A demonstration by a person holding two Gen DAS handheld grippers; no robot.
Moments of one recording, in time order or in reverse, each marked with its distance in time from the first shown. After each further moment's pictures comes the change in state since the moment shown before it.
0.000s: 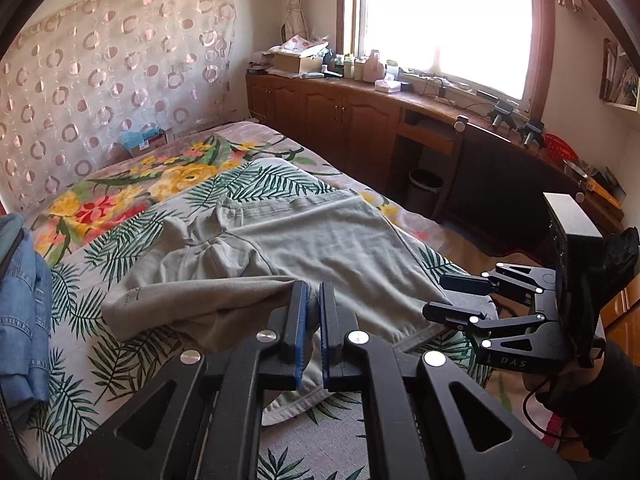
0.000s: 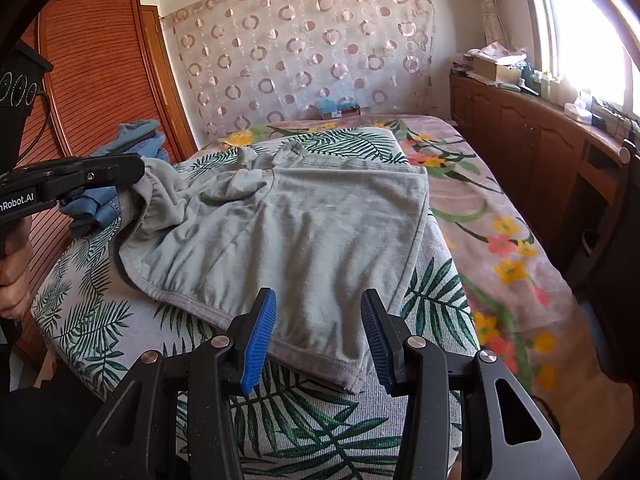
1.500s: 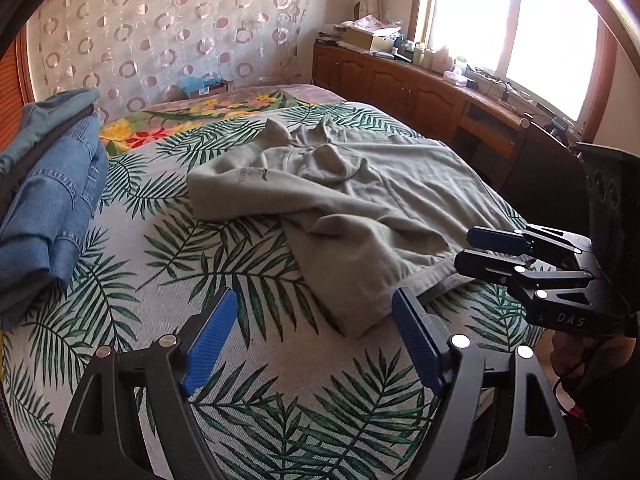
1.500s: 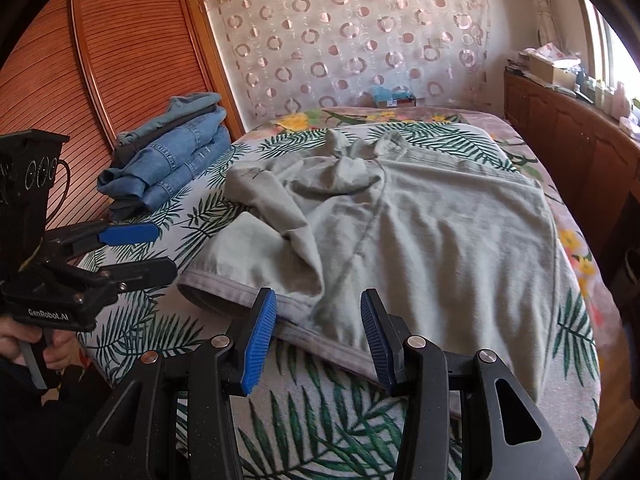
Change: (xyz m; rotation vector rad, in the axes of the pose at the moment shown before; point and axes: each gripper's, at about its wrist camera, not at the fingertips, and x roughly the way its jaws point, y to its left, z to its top) left arm -0.009 0.077 -0.090 -0.189 0.074 0.126; right arm 0.041 0.057 0.014 -0.062 0.049 0.146
